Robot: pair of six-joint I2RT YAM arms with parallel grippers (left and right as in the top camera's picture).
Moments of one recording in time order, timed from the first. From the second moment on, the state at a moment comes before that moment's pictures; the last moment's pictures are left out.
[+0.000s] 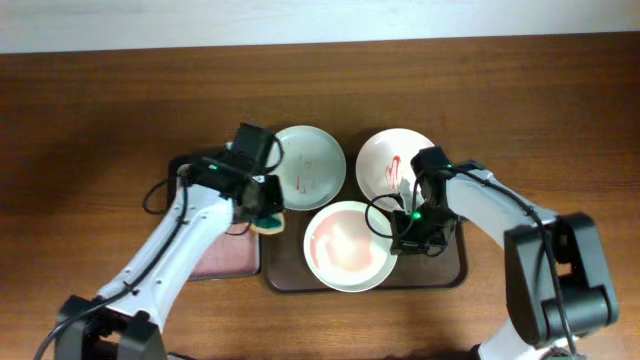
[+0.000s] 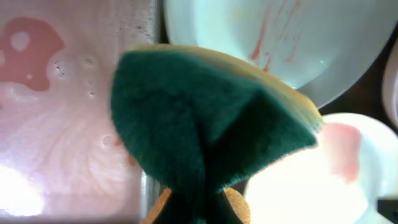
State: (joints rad) left arm -0.36 1.58 1.17 -0.89 0.02 -0.51; right arm 0.21 1.79 1.00 -0.92 -0.45 0.16
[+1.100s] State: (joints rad) left arm -0.22 1.58 1.17 -0.91 0.04 -0.31; right arm 0.96 1.37 1.08 -0.95 1.00 0.37
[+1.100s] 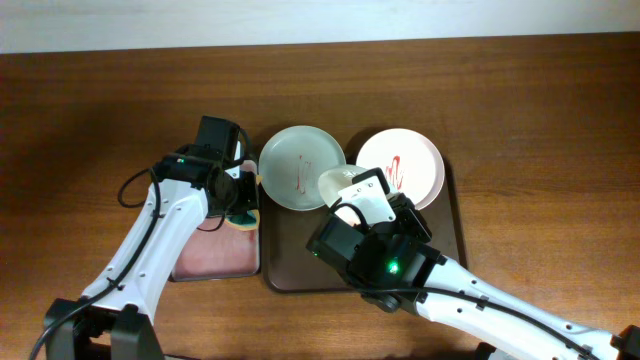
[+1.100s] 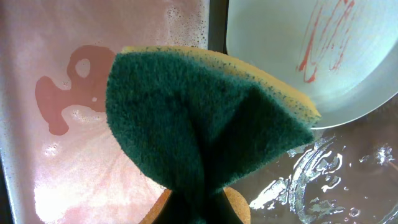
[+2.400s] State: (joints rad) left arm -0.22 1.58 1.17 -0.90 0.04 -0.31; right arm -0.57 1.60 1.08 -0.73 -0.52 0.29
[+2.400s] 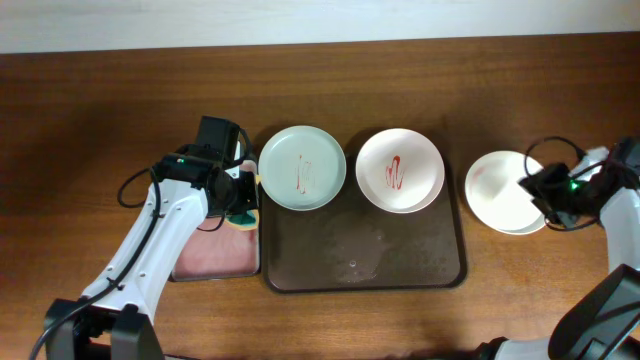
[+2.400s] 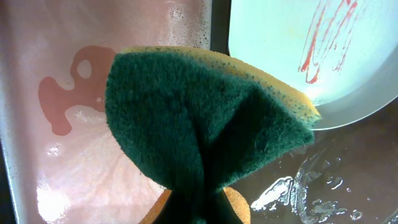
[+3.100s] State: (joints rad) left arm -0.22 1.58 1.17 -0.90 0.04 -0.31; right arm 0.42 1.82 1.10 -0.35 -0.32 0.48
